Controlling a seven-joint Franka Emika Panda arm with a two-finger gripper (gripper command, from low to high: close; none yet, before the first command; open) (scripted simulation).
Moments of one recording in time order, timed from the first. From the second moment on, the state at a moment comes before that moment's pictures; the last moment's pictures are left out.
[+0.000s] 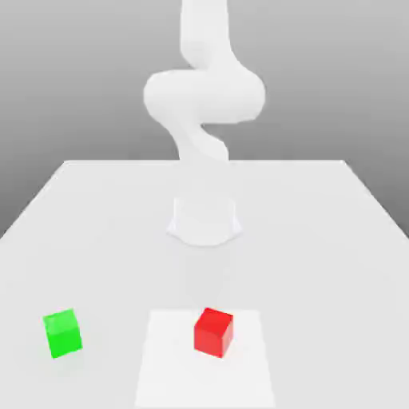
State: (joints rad) arm 0.06 -0.74 -0.06 -2.34 0.03 2.34 0.69
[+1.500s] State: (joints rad) arm 0.39 0.12 -0.33 -2.74 0.11 2.84 -0.41
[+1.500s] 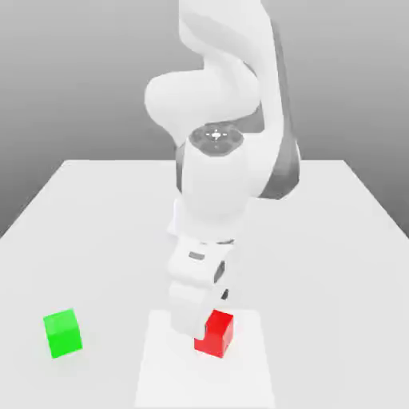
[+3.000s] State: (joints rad) arm 0.37 0.01 -0.33 -2.78 0.00 2.78 -0.35
